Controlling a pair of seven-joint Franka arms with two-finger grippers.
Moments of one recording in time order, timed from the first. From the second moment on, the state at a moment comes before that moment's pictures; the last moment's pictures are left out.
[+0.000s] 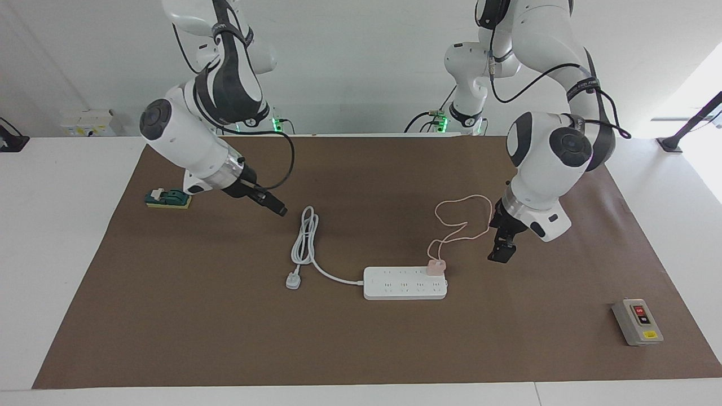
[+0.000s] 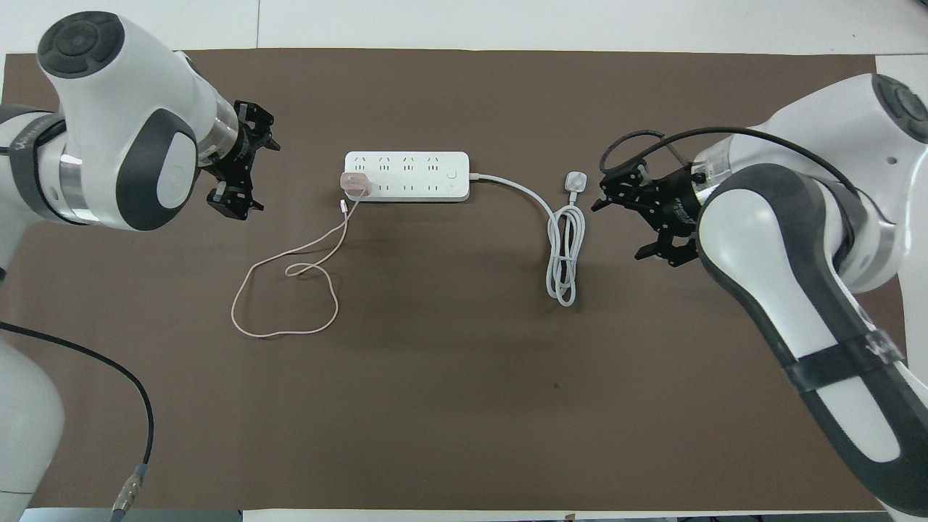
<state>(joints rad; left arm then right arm) -0.19 0.40 -0.09 -1.54 -0.02 1.91 -1.58 0.16 0.20 0.01 -1.82 0.49 1.93 0.81</state>
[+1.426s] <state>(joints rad) -0.34 0.54 -0.09 -1.50 0.01 2.04 -1.95 0.32 0.70 0.01 -1.46 0.98 2.06 1.27</state>
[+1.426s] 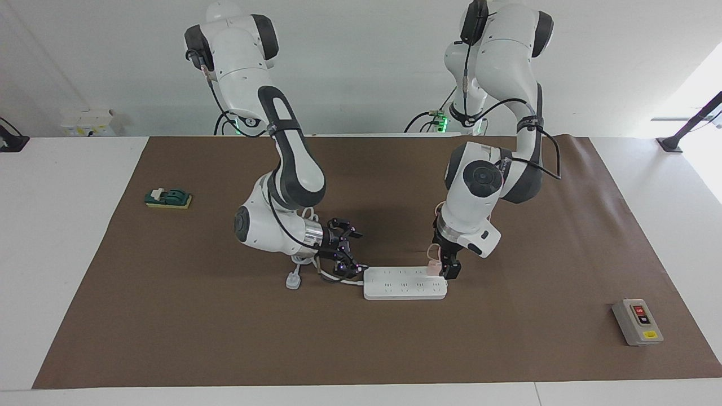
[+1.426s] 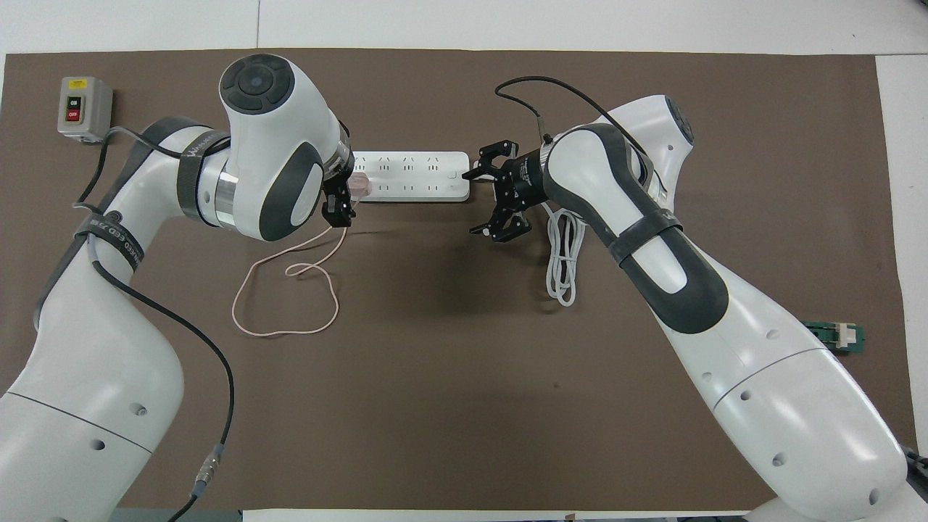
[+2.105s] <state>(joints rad) -0.34 0.57 -0.09 -1.50 0.02 2.06 -1.96 0.33 0.88 0.00 -1.24 0.98 2.07 1.27</state>
